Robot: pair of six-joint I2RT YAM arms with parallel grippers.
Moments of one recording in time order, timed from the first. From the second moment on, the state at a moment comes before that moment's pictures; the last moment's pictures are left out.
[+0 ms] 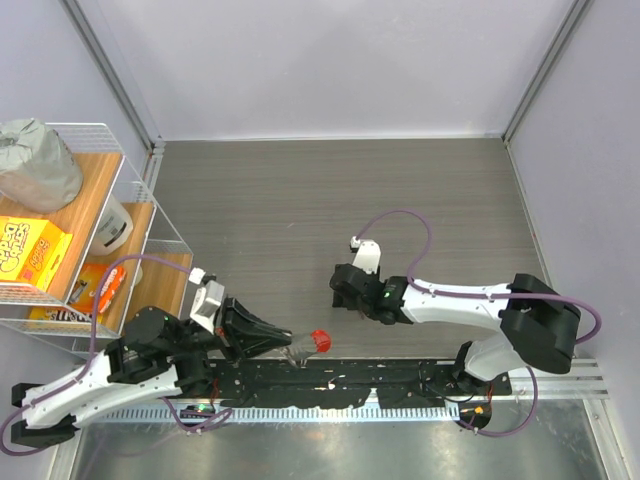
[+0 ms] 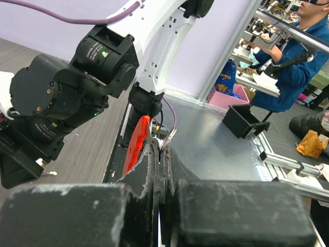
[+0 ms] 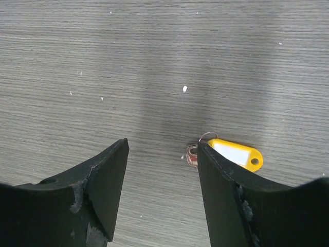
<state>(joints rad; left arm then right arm) -1.20 0.22 0.51 -0.10 0.28 -0.42 1.08 1.42 0.74 -0.26 0.49 0.91</state>
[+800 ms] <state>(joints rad) -1.20 0.19 0.50 -0.14 0.28 -0.42 1.08 1.43 0.71 -0.31 0.55 1.07</state>
